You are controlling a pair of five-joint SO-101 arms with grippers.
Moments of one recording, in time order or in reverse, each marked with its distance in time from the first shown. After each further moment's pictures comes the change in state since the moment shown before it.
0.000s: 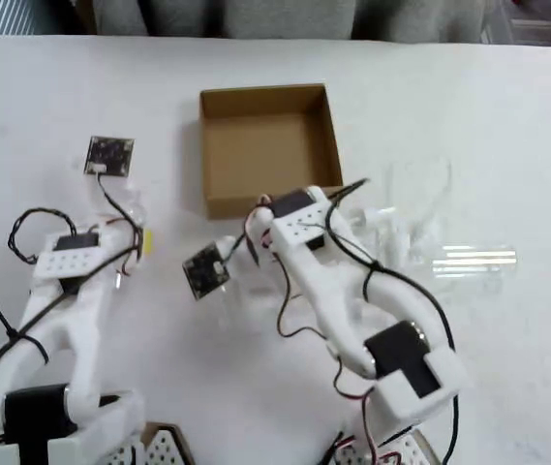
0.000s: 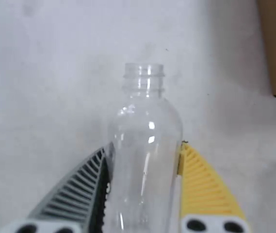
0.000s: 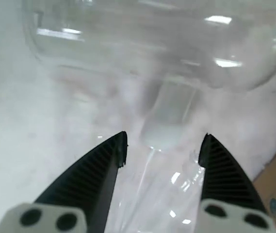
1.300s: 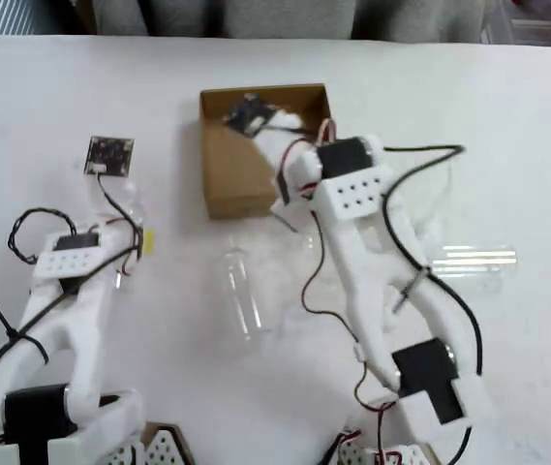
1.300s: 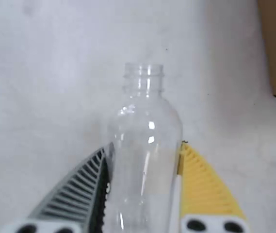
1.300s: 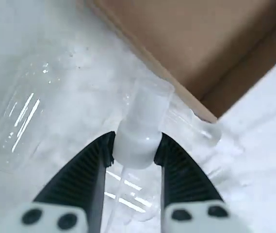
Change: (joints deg) left arm 0.0 0.0 0.0 0.0 0.0; right arm 10.2 -10.9 -20.6 11.7 -59.8
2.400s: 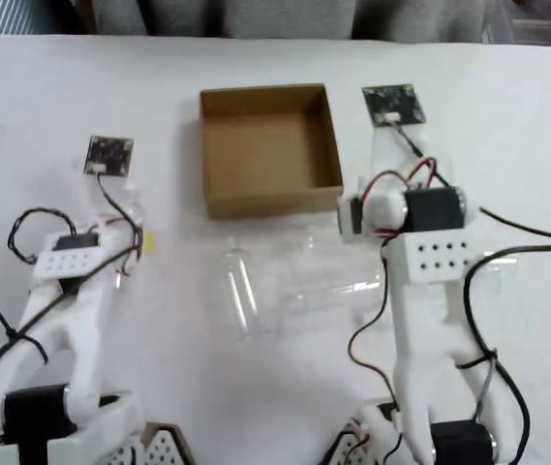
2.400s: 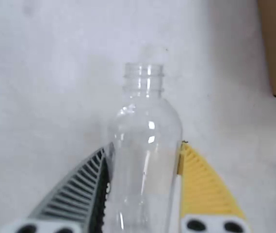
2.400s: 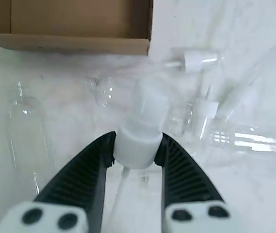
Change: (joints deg) left arm 0.1 0.0 0.0 -0.4 0.0; right arm 10.4 -22.1 19.9 -4.0 -26.0
